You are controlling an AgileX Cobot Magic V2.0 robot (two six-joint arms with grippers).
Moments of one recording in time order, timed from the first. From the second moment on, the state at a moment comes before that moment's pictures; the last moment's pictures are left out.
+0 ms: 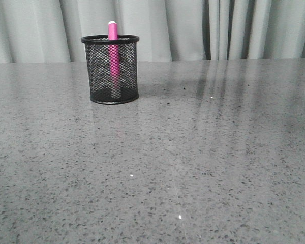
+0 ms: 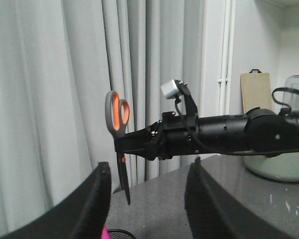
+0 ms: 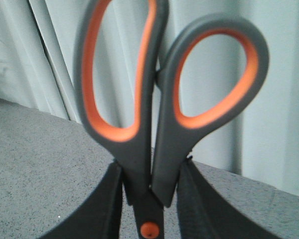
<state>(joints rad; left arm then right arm) -0.52 0.48 -0.90 -0.42 0.35 0.41 0.58 1.63 -1.56 0.04 0.11 0.05</state>
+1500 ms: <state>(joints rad) -0.52 0.48 -0.87 -0.42 0.39 0.41 0.62 1.83 -1.39 0.13 -0.01 0.05</state>
